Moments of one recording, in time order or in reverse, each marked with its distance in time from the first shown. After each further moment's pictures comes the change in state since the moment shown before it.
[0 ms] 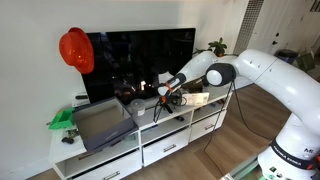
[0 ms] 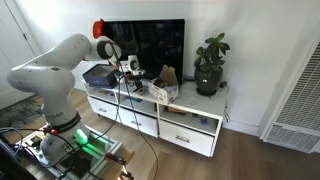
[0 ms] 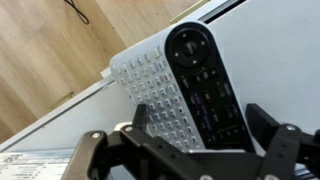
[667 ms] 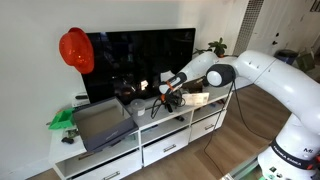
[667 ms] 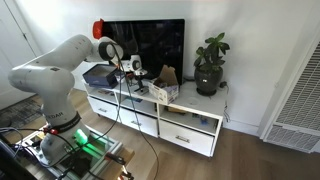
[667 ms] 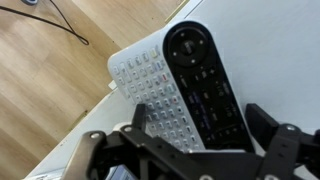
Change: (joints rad) arm -0.027 0.019 -0.005 0.041 0.037 -0.025 0.162
